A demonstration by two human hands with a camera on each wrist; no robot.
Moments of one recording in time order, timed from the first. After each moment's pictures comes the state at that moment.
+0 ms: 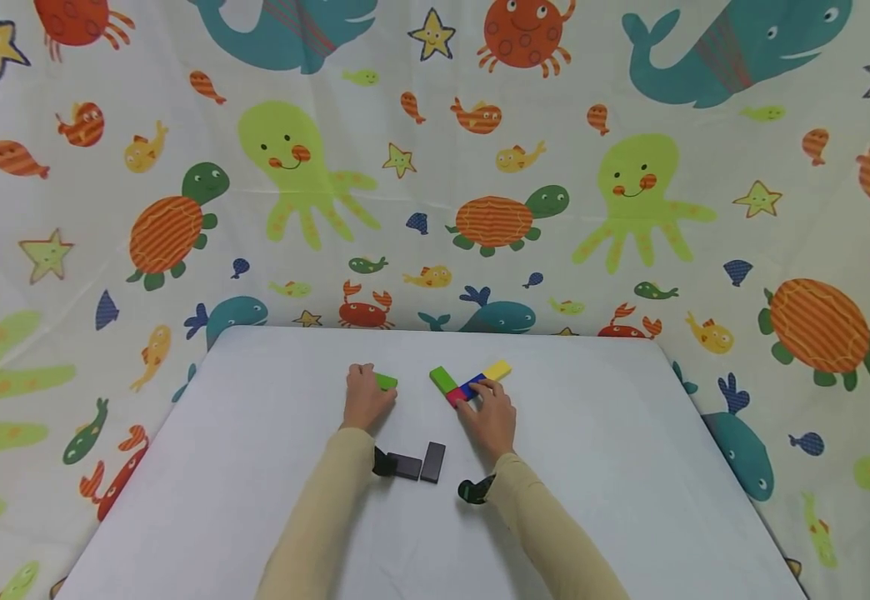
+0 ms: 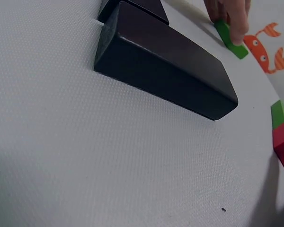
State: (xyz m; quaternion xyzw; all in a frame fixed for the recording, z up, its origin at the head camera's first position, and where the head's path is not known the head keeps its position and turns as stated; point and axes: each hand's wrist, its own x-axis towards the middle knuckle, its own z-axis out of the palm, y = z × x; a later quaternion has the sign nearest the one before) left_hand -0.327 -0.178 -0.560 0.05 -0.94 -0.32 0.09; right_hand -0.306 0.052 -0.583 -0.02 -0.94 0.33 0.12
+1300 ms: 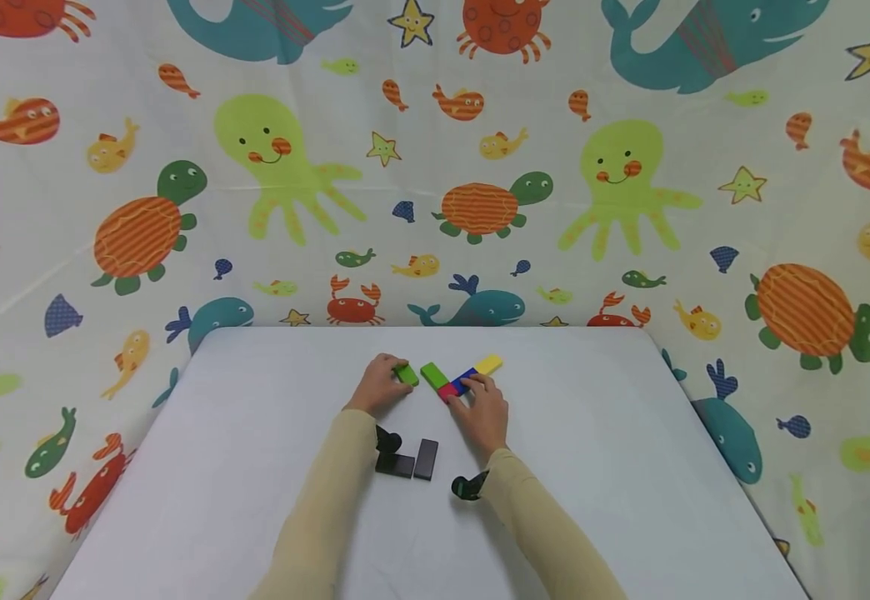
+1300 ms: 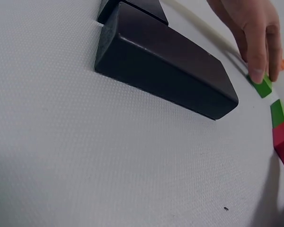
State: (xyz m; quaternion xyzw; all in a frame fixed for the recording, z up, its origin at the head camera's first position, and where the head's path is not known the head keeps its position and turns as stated) left_hand -0.370 -0.161 -0.573 -0.12 -0.93 -0.35 0.00; right_hand -0.309 0.054 -0.590 -0.01 -0.94 0.32 0.14
